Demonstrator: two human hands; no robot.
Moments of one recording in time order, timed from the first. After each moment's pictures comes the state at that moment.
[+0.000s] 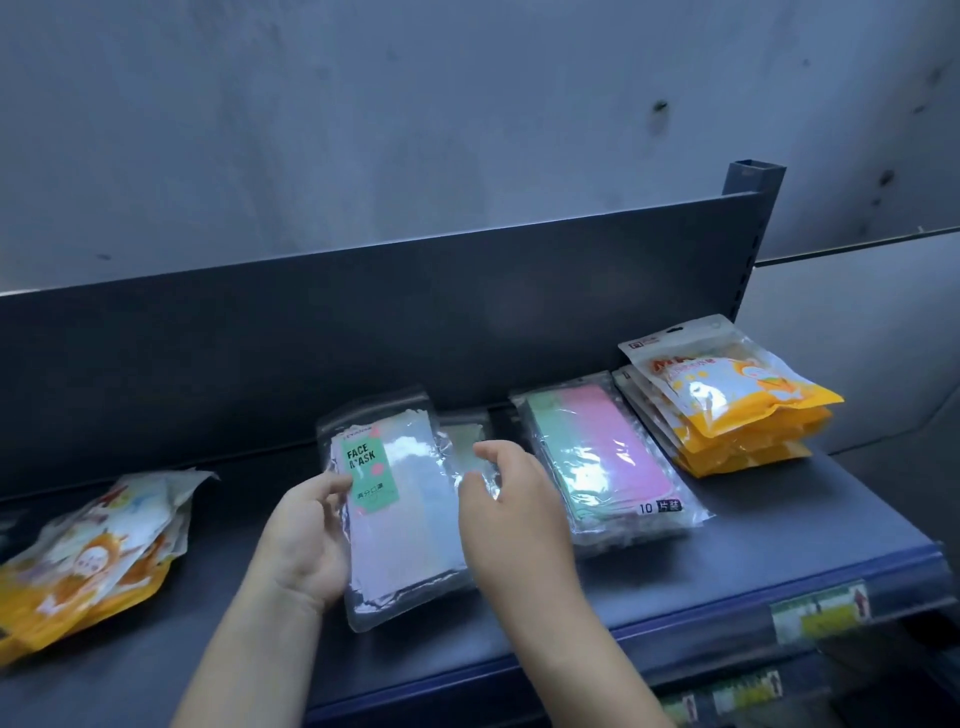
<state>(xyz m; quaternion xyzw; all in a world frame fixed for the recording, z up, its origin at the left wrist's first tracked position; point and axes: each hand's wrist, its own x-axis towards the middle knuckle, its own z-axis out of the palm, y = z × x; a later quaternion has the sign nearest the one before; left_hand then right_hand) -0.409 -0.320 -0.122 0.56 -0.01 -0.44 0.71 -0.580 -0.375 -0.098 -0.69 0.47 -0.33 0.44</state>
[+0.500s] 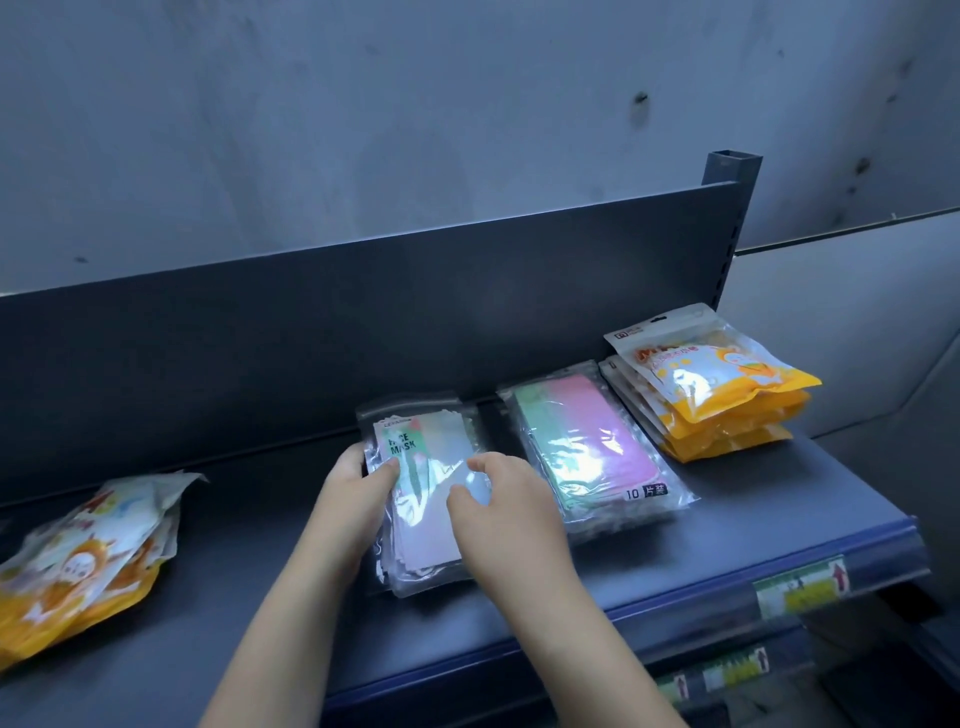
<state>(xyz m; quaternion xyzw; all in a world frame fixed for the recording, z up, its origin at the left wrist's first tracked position) -0.421 -0.348 -0.136 0.74 -0.24 -0.30 0.56 -0.584 -0.383 -0.114 -0.74 0.47 -0.26 0.41</state>
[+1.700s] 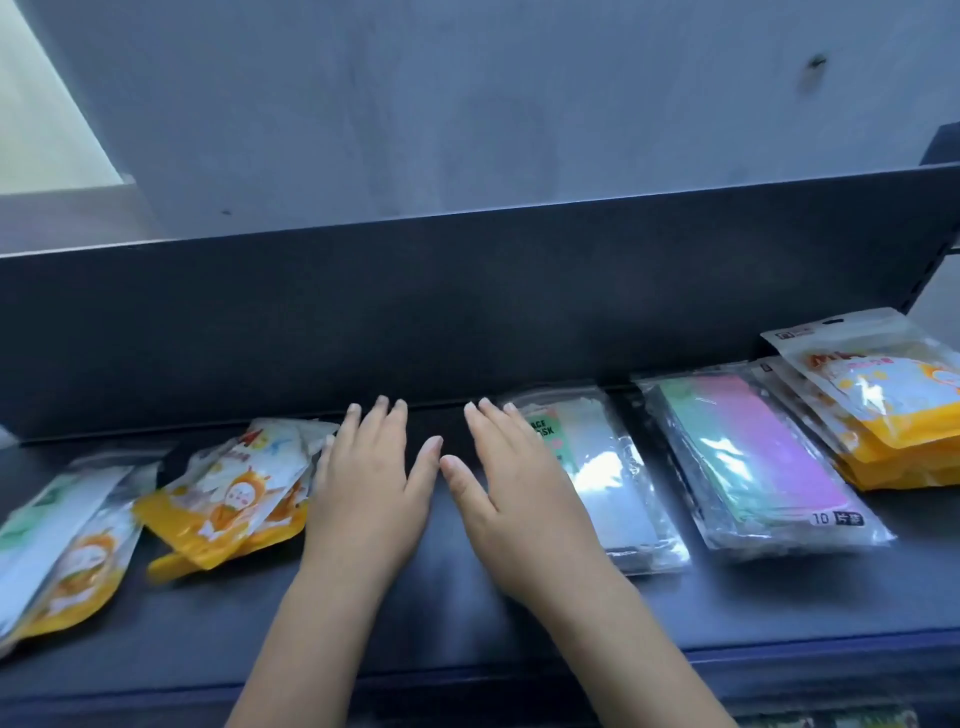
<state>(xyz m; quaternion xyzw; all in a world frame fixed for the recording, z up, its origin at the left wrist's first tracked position) -0.359 -0.264 -0.112 0.89 -0.40 0.03 0.21 -0.492 -0.348 -0.118 -0.89 0.28 -0.23 0.27</state>
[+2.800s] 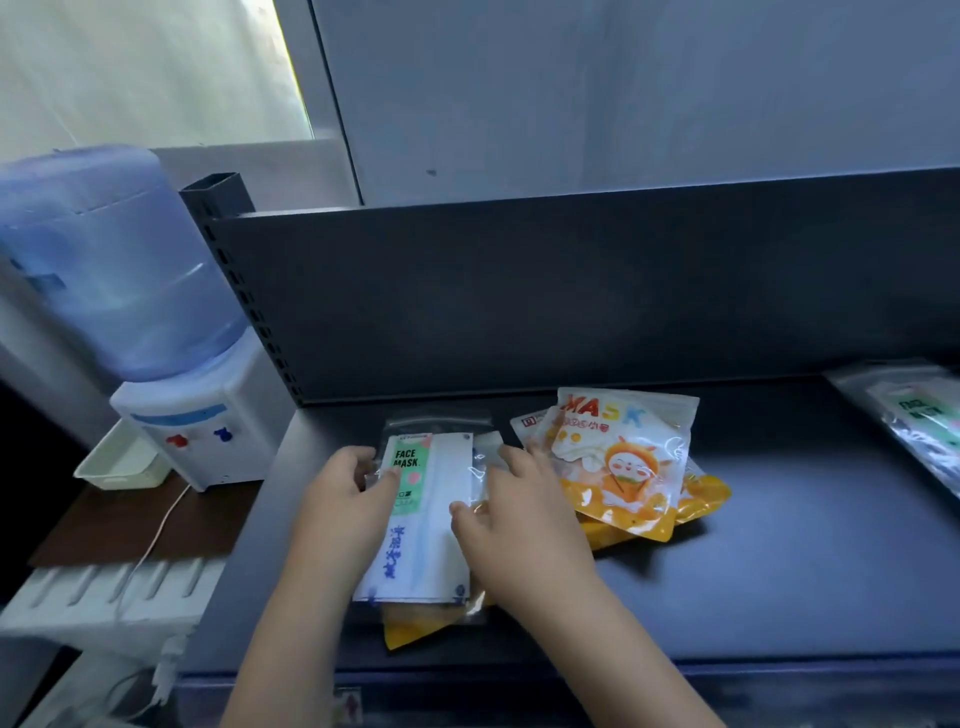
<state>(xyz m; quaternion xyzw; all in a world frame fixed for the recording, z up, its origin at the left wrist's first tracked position) -0.039 0.010 -0.129 0.86 -0.17 -0.16 0.45 -0.181 -0.088 -0.127 -0.88 0.36 -0.10 0.29</state>
